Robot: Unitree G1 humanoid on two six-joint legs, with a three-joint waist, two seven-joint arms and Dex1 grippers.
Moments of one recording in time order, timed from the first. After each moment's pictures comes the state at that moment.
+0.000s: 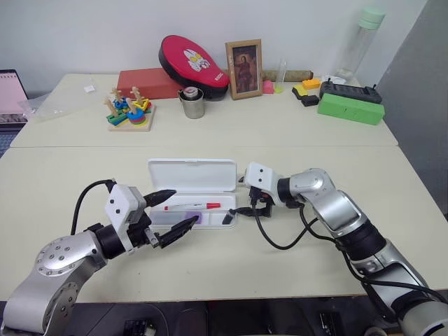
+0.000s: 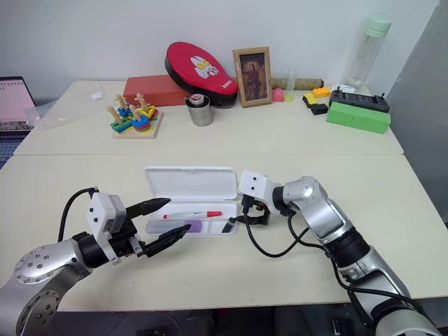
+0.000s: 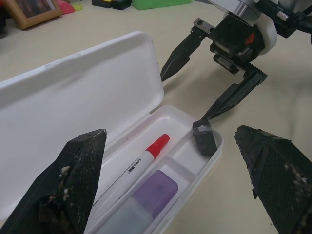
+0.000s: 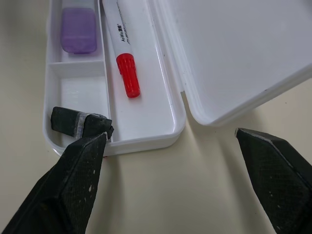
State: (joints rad) left arm 0.16 0.71 0.28 -0.57 -0.61 0.47 -0.78; right arm -0.69 -0.40 0.45 -0.01 -0.04 0.55 0.98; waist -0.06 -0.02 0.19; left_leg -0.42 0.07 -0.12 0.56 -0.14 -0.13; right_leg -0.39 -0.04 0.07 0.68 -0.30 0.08
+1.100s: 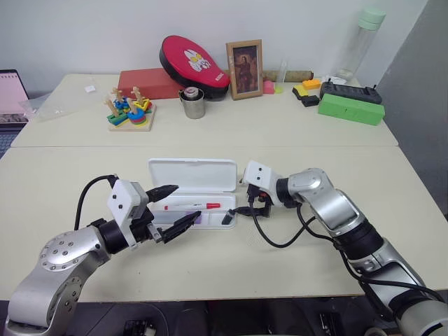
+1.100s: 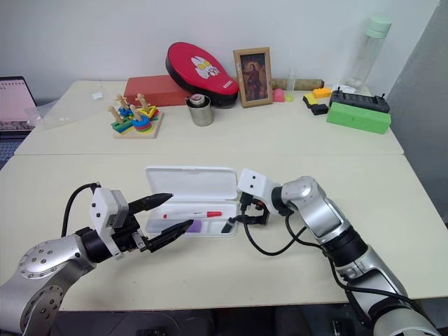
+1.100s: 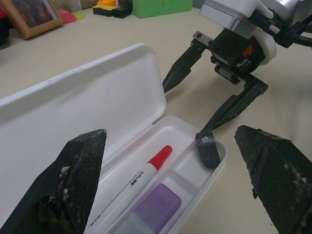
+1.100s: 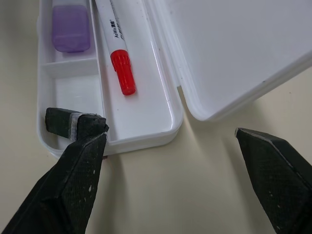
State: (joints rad) left arm 0.12 0.70 0.26 -0.57 -0.61 0.47 -0.76; right arm -0.70 -0.39 0.44 -0.01 -0.03 0.63 0.97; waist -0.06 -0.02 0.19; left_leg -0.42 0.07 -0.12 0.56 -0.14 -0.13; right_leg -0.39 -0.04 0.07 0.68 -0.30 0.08
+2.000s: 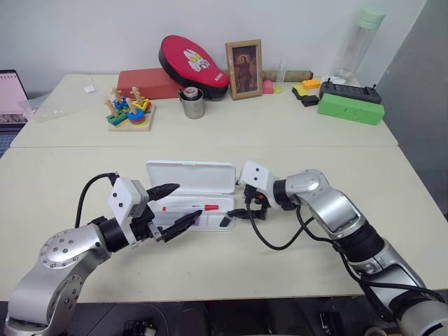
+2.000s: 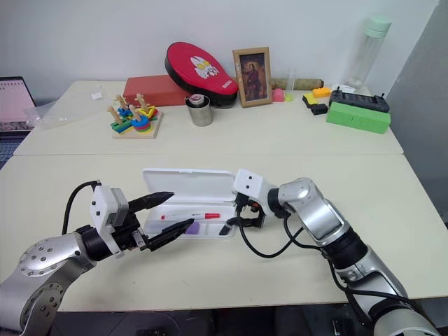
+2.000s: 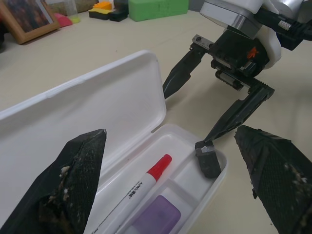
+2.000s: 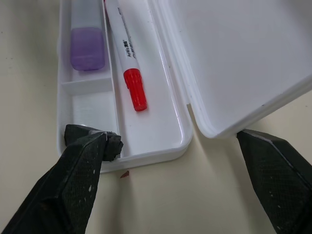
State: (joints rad) left arm 0.10 0.70 0.26 -0.57 -0.61 0.48 -0.78; right arm -0.69 -0.40 0.47 -0.08 0.02 0.67 0.93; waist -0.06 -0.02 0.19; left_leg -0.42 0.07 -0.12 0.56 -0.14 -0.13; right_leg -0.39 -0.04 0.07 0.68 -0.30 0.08
